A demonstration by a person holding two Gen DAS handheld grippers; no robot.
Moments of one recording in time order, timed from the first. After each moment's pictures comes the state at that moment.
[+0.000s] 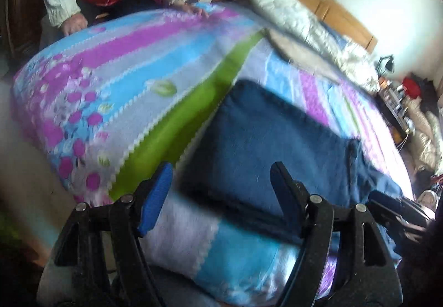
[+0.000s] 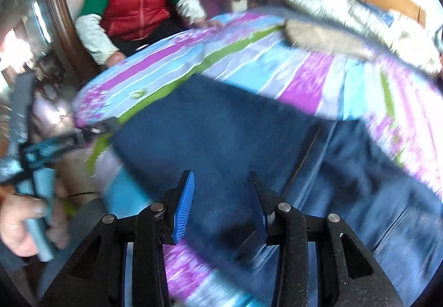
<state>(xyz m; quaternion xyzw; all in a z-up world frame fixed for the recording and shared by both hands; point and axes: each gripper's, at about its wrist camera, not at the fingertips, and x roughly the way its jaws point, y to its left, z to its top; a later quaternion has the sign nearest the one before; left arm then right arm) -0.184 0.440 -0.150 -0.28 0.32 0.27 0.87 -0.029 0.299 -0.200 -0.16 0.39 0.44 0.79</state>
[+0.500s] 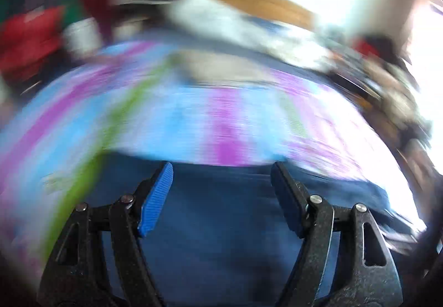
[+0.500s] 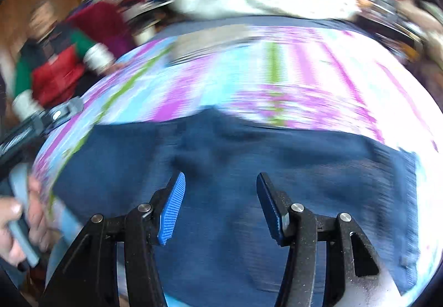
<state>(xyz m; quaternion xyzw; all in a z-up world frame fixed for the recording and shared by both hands) -0.016 0.313 -0.087 -0.14 0.32 0.09 0.93 0.064 0.112 -0.180 -0.01 0.42 0.25 0.87</state>
